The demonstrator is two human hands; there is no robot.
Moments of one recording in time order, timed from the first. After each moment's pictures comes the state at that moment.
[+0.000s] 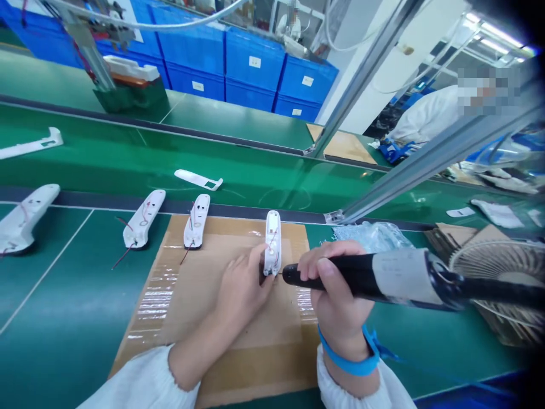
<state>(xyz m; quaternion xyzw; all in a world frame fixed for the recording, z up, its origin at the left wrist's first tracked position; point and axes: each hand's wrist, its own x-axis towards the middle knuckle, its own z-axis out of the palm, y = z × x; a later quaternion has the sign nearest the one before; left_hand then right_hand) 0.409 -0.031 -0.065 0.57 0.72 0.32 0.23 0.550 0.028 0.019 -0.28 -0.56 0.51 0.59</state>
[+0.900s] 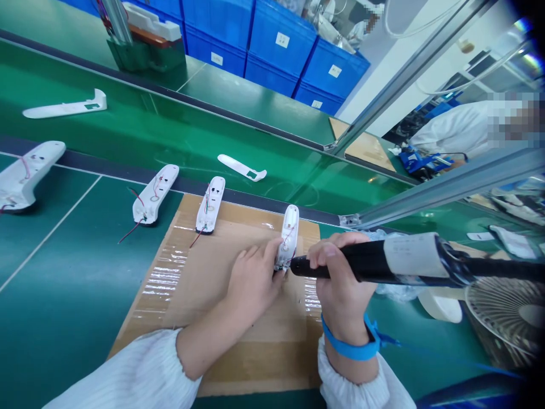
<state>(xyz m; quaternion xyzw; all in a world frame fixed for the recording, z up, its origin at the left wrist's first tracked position) 0.412 -0.026 -0.053 0.57 0.74 0.25 0.25 0.528 0.044 0.008 -0.32 -0.59 0.48 0.56</state>
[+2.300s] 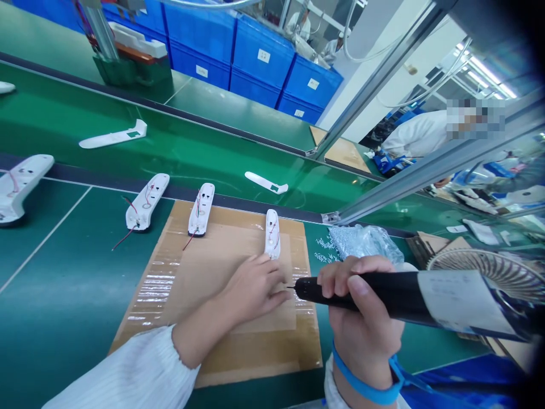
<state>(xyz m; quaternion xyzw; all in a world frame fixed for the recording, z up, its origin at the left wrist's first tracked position) 0.409 -0.034 -0.073 0.76 0.52 0.34 0.17 0.569 0.009 0.045 -0.28 -0.58 0.51 0.57</state>
